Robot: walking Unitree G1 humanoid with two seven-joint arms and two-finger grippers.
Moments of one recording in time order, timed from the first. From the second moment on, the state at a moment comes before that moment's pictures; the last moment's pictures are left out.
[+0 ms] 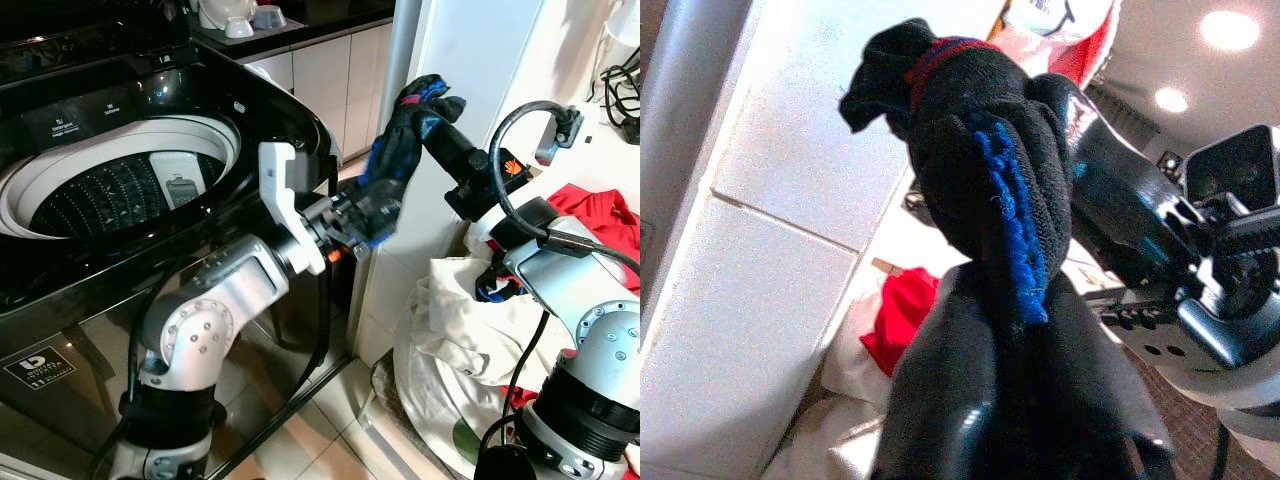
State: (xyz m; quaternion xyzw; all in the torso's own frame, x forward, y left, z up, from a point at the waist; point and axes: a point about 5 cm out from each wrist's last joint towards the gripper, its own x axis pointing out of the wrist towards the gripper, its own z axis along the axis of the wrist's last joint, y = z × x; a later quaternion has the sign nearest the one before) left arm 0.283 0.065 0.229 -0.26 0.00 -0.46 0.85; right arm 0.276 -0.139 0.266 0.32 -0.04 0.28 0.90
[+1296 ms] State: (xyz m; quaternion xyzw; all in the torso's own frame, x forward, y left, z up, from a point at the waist) left arm 0.393 0.268 0.272 0.32 0.14 -0.03 0.94; right arm 0.273 -0.109 0.225 0.03 0.06 0.32 0.95
